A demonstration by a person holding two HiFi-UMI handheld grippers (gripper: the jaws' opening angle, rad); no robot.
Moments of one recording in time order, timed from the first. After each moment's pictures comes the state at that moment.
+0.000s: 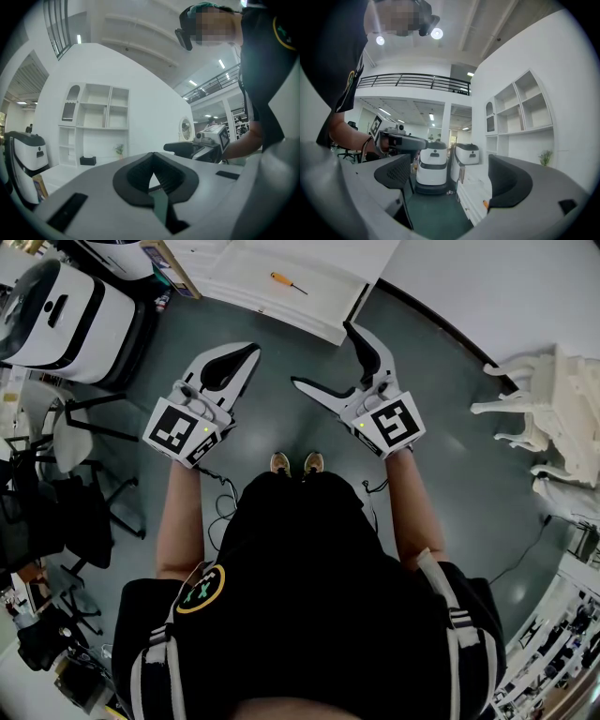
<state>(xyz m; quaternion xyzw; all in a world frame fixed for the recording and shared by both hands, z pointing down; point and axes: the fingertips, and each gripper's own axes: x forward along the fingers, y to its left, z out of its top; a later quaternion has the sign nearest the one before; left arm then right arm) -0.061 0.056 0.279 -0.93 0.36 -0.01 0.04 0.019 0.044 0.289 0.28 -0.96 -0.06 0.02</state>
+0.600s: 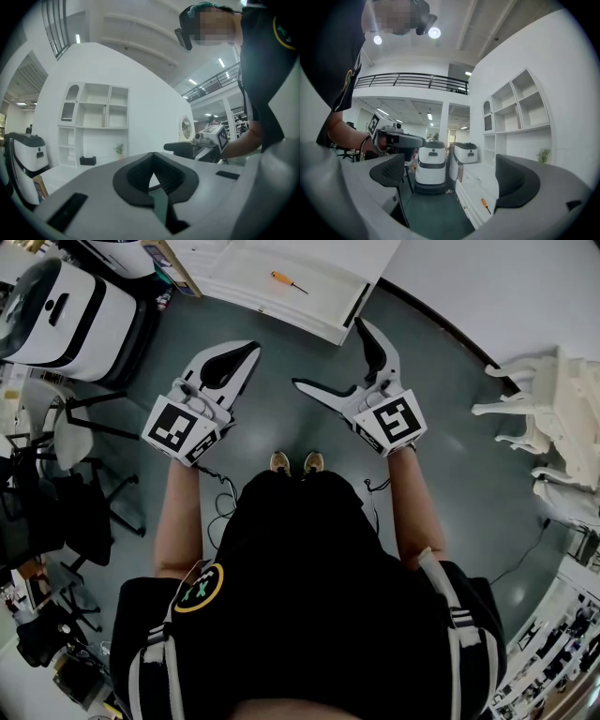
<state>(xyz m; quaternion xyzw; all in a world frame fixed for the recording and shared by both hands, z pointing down) -0.054 0.051 0.278 -0.93 0.36 -0.01 0.04 0.032 0.033 0.293 0.29 -0.96 -0.05 0.02</state>
